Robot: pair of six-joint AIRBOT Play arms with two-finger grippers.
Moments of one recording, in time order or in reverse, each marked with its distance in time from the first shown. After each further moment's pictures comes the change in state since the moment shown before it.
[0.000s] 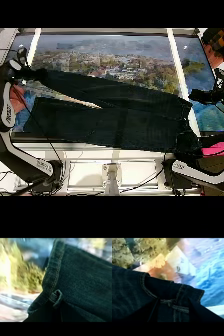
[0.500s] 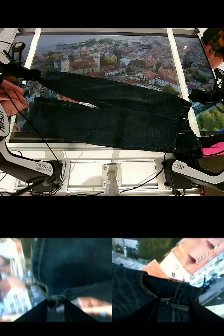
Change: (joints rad) left arm 0.000 0.135 0.000 0.123 -0.324 0.140; right arm 0.000 0.000 0.000 0.000 0.005 0.000
